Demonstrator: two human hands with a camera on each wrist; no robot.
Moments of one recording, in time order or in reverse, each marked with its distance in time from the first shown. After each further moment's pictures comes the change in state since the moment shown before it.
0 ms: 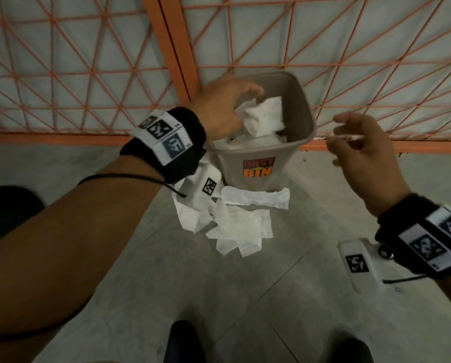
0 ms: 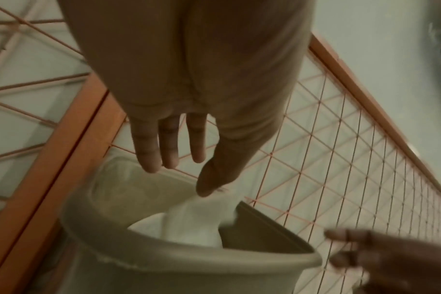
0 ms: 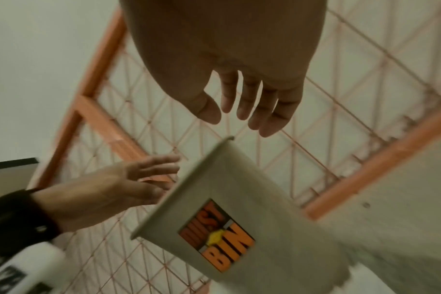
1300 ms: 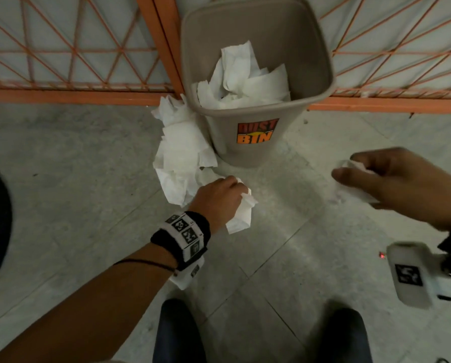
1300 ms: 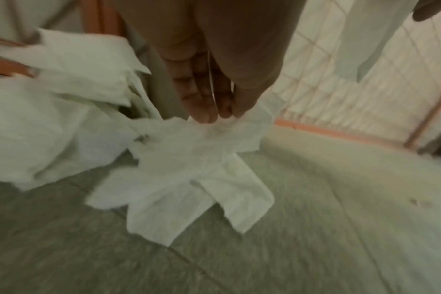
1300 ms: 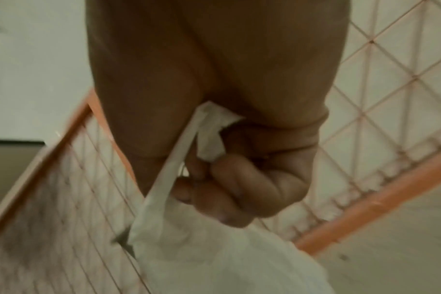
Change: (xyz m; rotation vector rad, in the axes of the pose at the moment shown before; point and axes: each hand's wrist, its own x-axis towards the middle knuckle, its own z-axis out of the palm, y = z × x) left_hand -0.103 -0.064 0.205 0.107 -0.247 0.009; right_hand -0.033 0.013 -0.032 -0.389 -0.631 0.278
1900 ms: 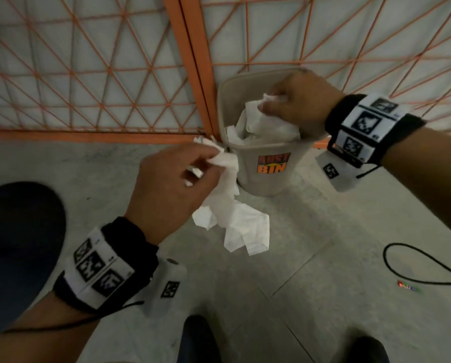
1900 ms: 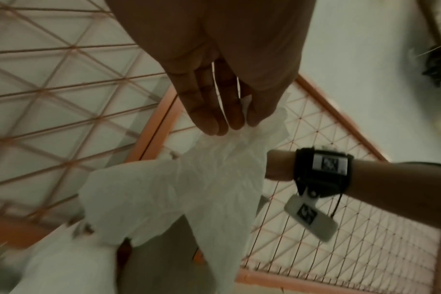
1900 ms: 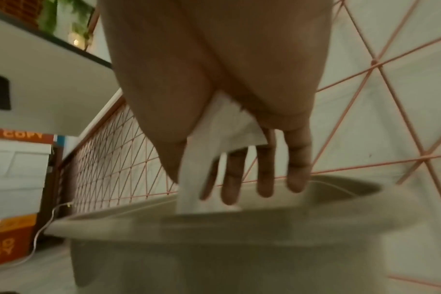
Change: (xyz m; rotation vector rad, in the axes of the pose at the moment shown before) left_hand -0.103 0.026 -0.183 -0.357 0.706 0.049; right_hand 0.105 -0.149 -0.021 -0.438 0.213 -0.407
